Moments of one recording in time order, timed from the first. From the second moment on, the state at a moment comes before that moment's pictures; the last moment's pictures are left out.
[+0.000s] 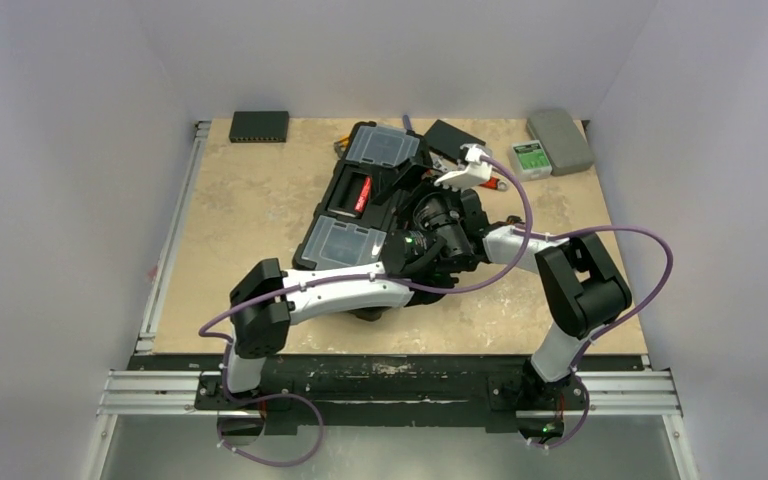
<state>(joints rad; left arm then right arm) -1.27 1.94 1.69 1.39 -1.57 1.77 0.45 1.72 0.88 0.03 -0.34 0.70</state>
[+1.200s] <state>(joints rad) -1.18 0.70 0.74 0.28 -0.79 0.04 0.38 1.43 0.80 -0.10 -0.28 0.57</state>
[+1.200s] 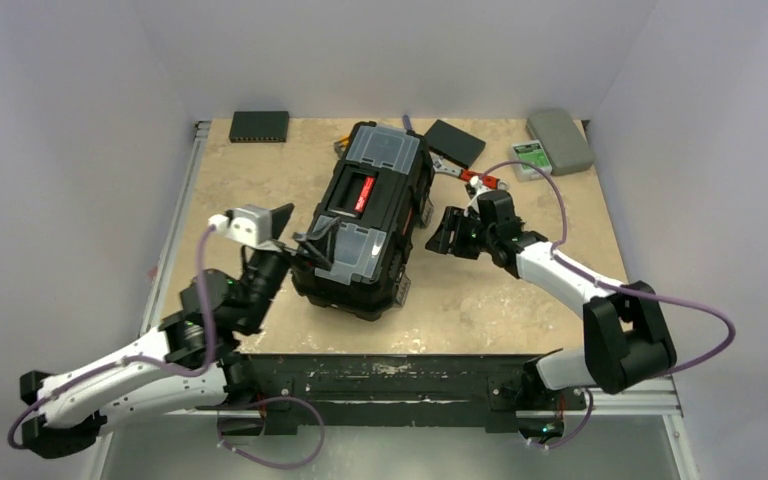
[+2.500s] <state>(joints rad) -0.79 1.30 1.60 -1.07 -0.07 -0.21 0.36 1.86 0.82 0.18 -0.69 0.66</state>
